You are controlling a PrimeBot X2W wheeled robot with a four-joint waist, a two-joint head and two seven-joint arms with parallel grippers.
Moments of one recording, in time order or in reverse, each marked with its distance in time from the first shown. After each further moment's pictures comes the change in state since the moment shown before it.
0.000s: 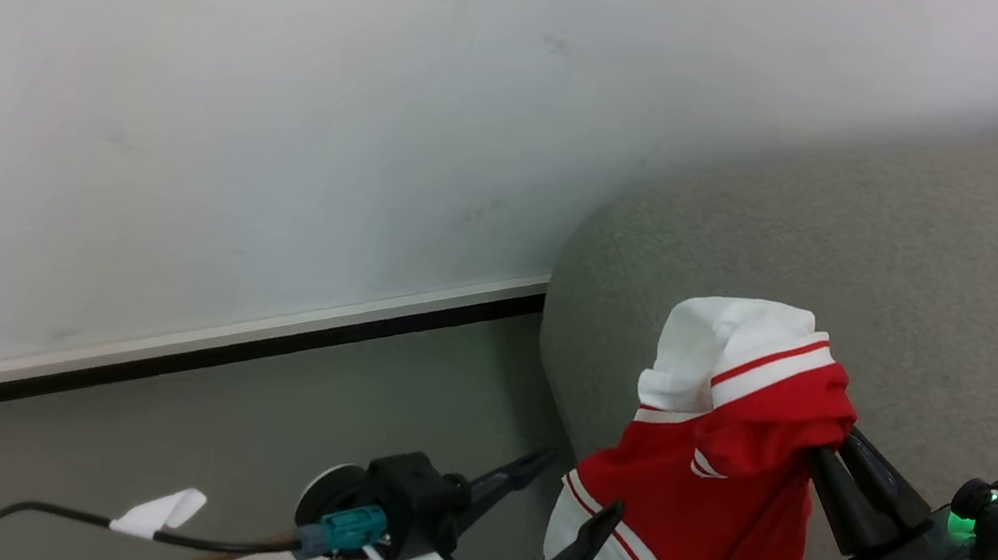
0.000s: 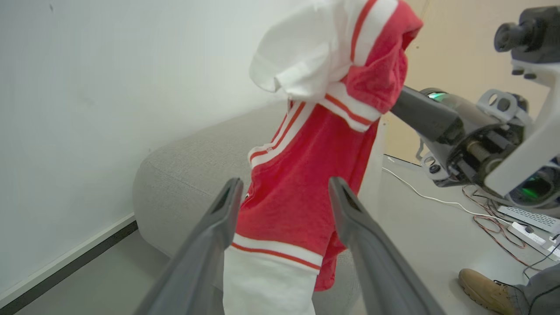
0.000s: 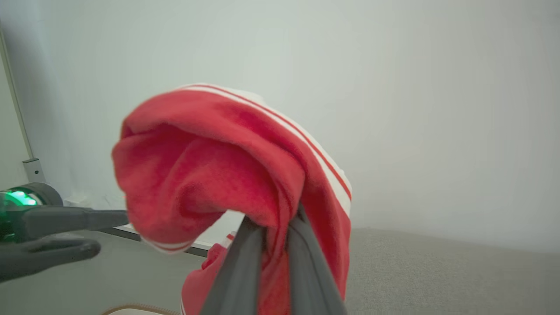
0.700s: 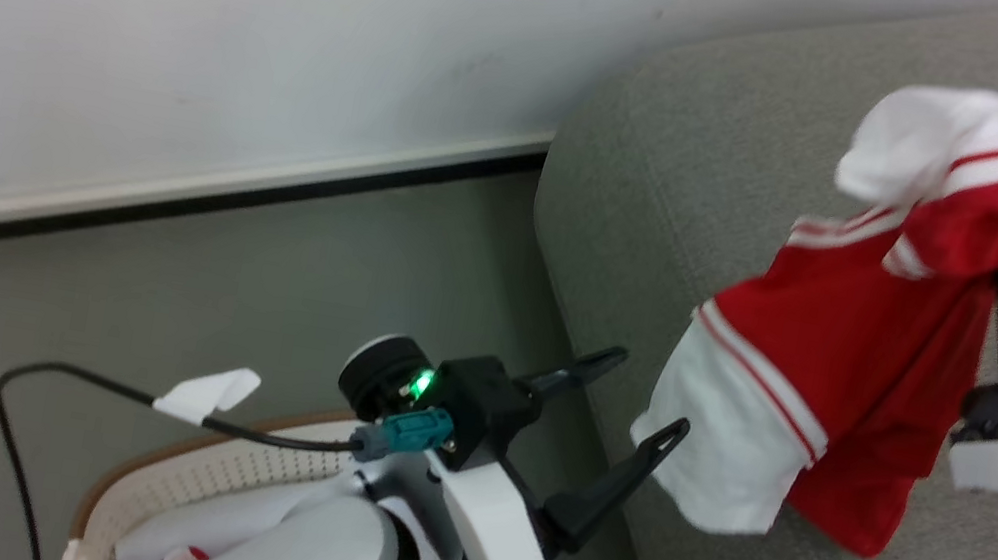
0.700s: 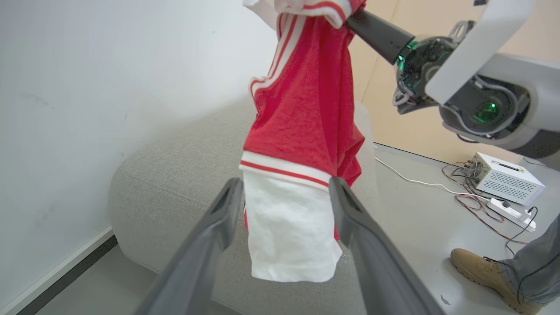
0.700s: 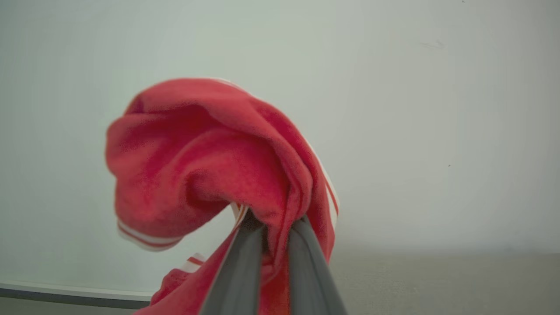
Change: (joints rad) left arm -0.189 0.011 -0.035 -0.017 0.054 -0.048 0.085; right arm -0.100 0.108 -0.318 0.071 -0.107 0.000 0.000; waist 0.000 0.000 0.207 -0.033
